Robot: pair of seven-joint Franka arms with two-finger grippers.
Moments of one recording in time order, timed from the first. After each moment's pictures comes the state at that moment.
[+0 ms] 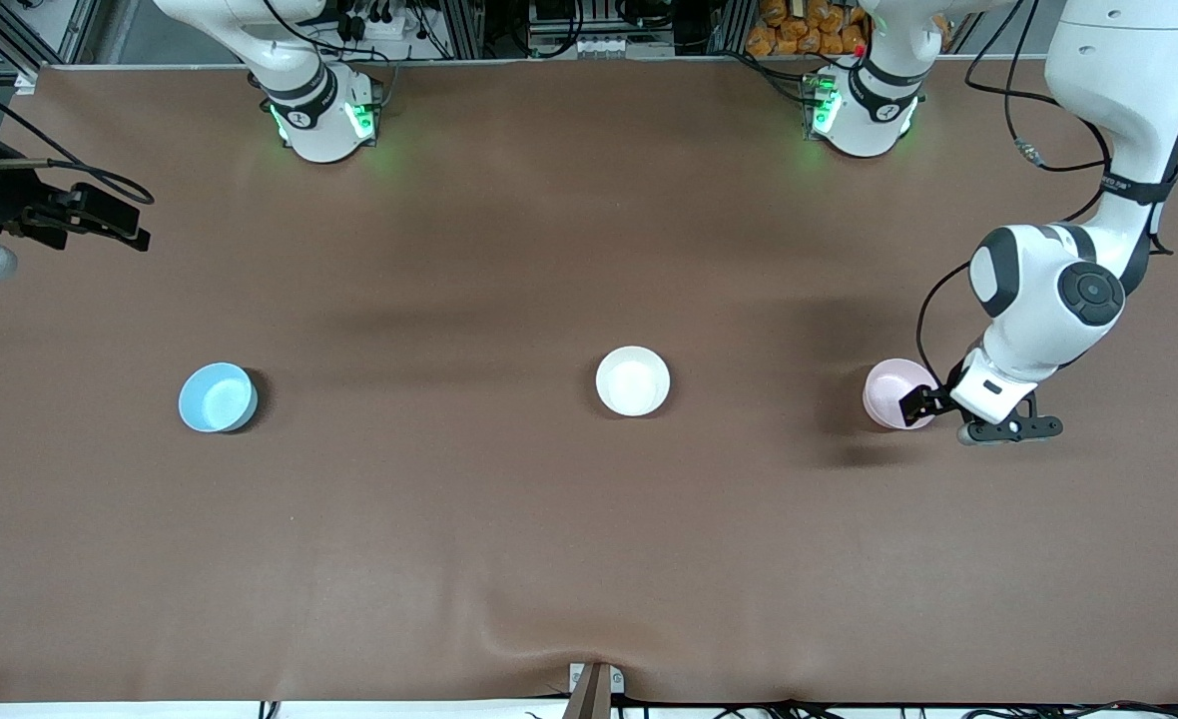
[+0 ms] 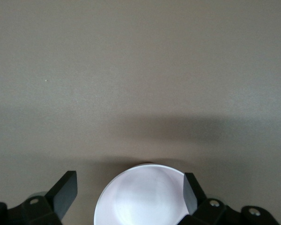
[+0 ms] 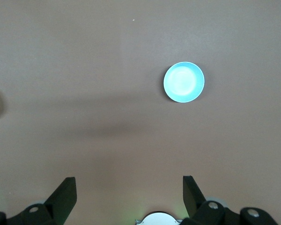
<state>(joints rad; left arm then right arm) 0.06 0.38 -0.07 -2.12 0.00 2.65 -0.08 0.00 -0.02 0.00 -1.57 0.06 1.43 0.07</state>
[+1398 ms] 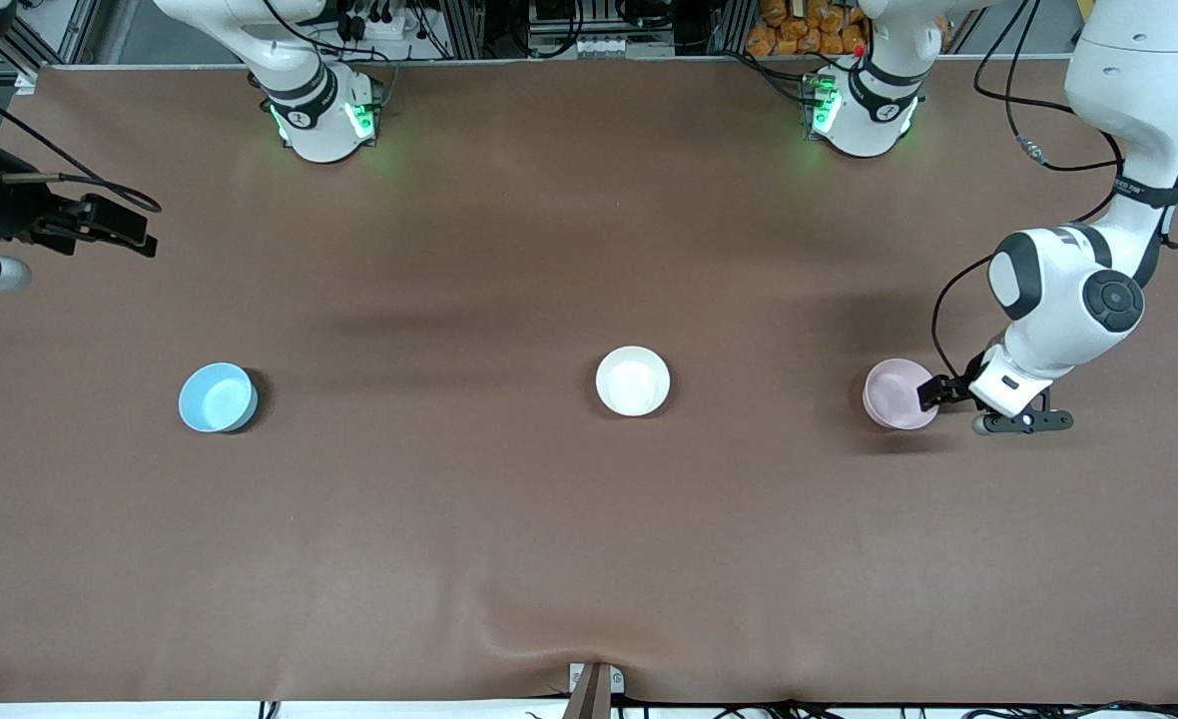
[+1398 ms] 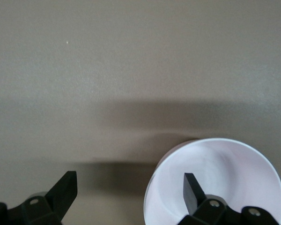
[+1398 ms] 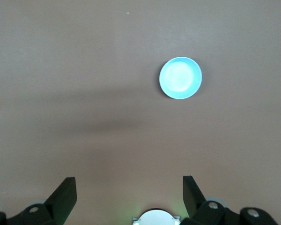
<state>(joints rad) 0.22 0.40 -0.14 -2.18 0.00 2.65 0.05 0.00 0.00 0.00 -1.58 0.03 1.43 0.07</state>
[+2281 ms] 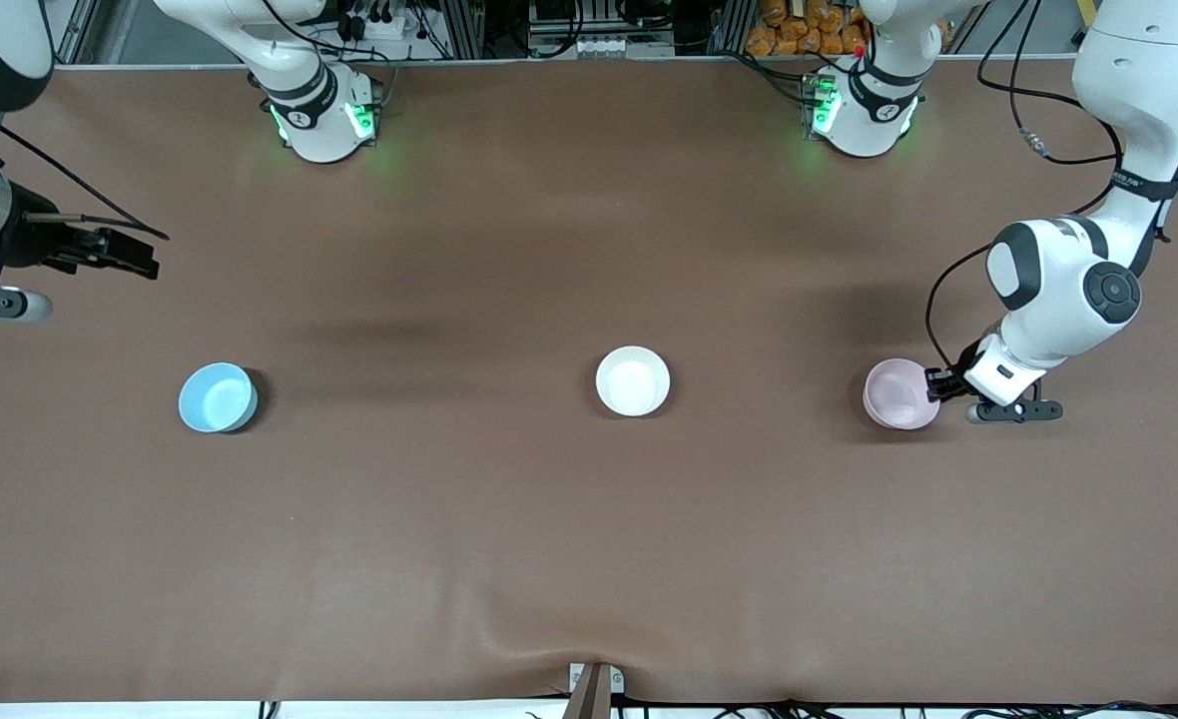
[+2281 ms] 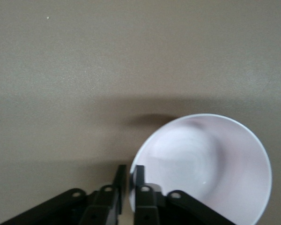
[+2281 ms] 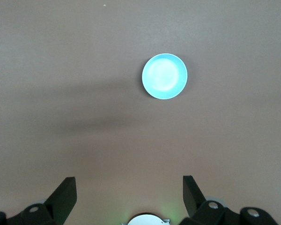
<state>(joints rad) 0.30 0.39 -0.23 -2.22 0.00 2.65 0.06 -0.01 0.01 -0.01 -1.69 -0.02 1.52 0.07</state>
